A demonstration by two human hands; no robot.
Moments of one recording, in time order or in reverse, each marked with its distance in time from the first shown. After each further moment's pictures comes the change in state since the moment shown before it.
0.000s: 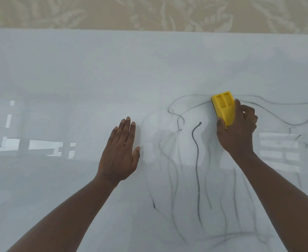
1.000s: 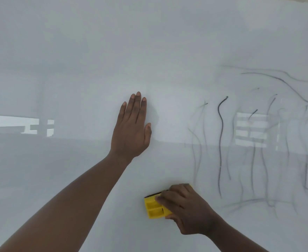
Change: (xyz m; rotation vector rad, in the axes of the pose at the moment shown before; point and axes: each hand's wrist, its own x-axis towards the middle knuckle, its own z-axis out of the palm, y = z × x) left_hand -0.013 -0.050 0.032 -0.090 0.076 0.028; right_hand -0.277 -0.056 0.058 0.029 -0.657 -0.985
